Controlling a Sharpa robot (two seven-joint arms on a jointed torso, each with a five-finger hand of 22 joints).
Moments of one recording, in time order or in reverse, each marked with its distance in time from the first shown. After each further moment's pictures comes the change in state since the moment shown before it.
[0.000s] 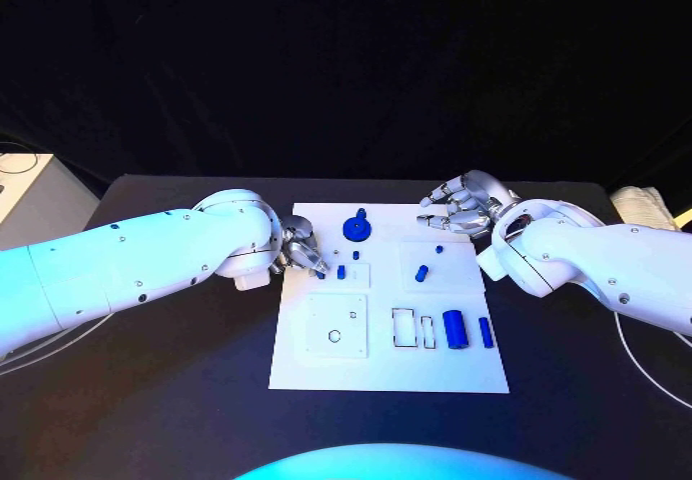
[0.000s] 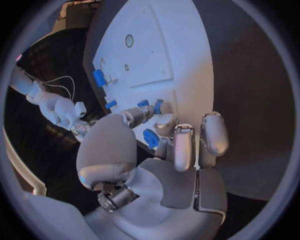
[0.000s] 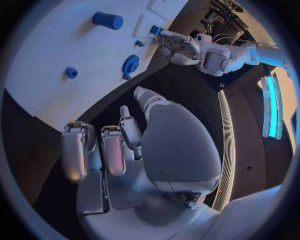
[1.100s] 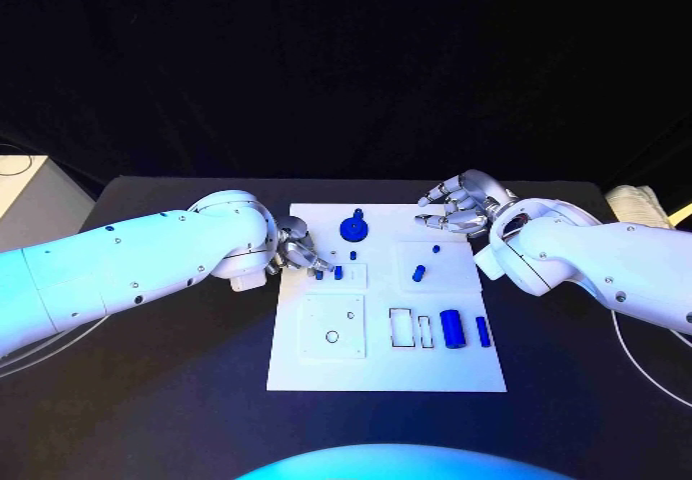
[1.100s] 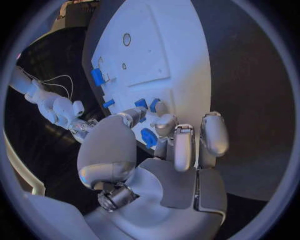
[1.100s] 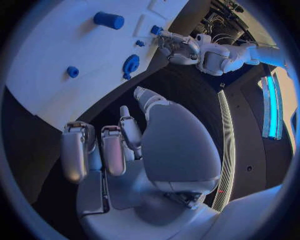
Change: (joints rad) left arm -0.001 -0.005 -0.001 -0.005 0.002 -0.004 -0.004; left_hand -0.042 -0.024 -0.280 0.128 -0.014 0.012 0.000 -0.014 -0.004 0.000 0.000 0.000 0.007 0.000 0.000 0.004 0.000 0.000 0.004 -0.004 0.000 0.000; right arm 0.000 -0.004 0.000 0.001 0.000 0.000 0.000; right_hand 0.000 0.000 0.000 0.000 0.000 -0.004 -0.004 0.000 0.000 0.000 0.000 0.000 -0.001 0.000 0.000 0.000 0.000 0.000 0.000 0.000 -0.004 0.000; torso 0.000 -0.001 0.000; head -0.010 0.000
